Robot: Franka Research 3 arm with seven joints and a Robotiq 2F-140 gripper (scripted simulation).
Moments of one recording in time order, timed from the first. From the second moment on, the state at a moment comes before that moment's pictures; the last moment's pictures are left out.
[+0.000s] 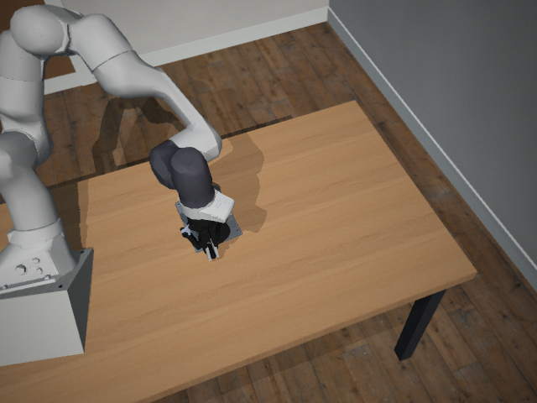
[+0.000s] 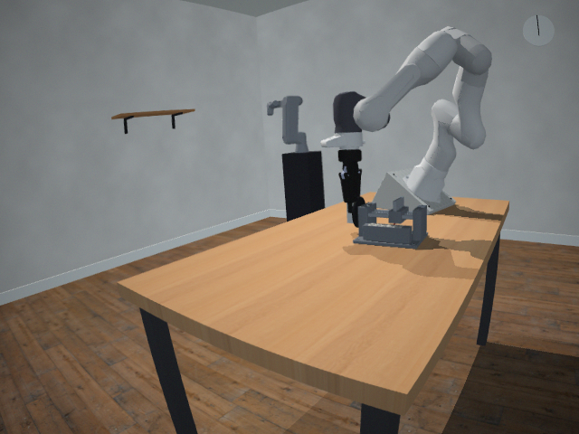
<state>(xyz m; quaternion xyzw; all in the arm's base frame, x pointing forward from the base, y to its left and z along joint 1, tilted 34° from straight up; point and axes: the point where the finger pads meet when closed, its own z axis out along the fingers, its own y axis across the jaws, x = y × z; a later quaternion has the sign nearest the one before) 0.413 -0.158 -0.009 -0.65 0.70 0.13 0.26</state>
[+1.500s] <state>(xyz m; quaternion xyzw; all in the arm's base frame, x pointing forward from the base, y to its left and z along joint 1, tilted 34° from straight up) 0.444 -0.192 0.044 -0.65 0.70 0.12 0.26</state>
